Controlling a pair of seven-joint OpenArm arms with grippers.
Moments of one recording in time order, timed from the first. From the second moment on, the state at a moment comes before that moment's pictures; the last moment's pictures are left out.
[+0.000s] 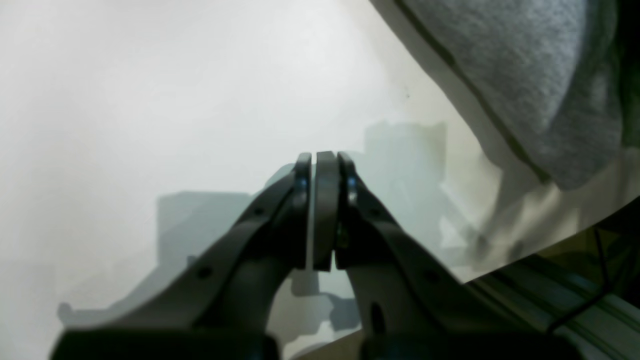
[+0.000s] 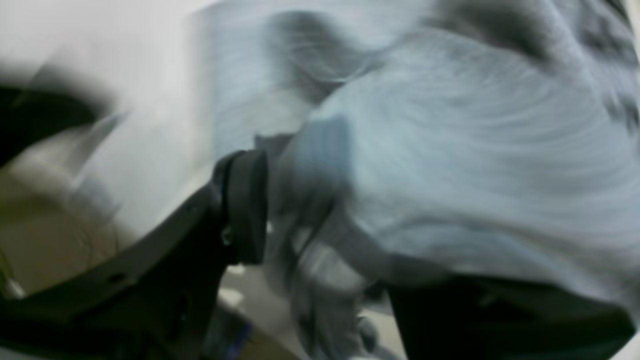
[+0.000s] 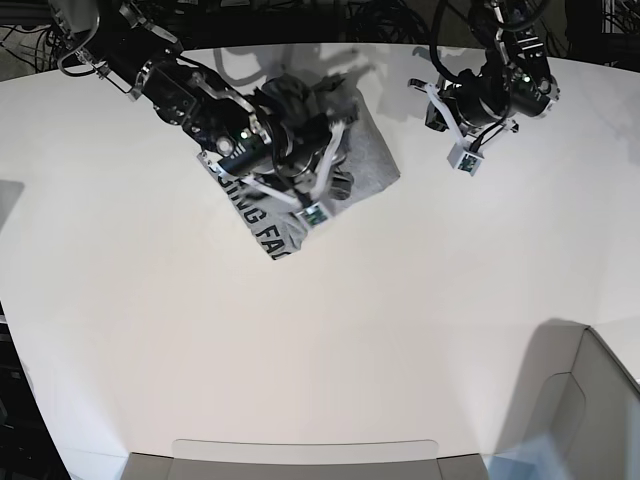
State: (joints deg) left arm 17.4 0.6 -20.1 110.5 -22.3 -35.2 78.0; right arm 13.2 18.5 -48.1 113.6 30.5 -14.5 -72.9
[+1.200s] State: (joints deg) left arm 18.4 -0.2 -20.1 110.4 -22.2 -35.2 77.5; right arm 7.8 25.4 -16.2 115.3 50.9 -5.8 -66.4
